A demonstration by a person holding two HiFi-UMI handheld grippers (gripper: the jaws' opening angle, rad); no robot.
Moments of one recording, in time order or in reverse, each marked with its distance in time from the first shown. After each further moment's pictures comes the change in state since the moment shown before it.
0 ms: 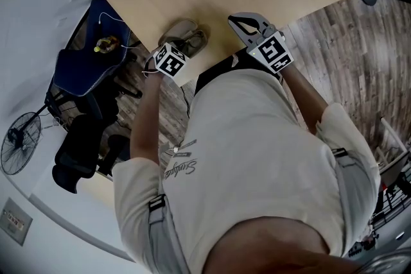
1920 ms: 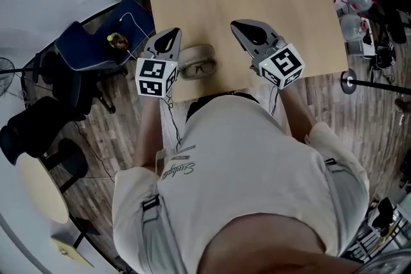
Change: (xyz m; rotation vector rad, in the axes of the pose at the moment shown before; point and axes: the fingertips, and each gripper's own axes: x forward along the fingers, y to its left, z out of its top) left arm -0.275 0.071 0.040 -0.537 -0.933 0.569; right arm 0.007 0.044 0.213 -0.189 -0.269 0.207
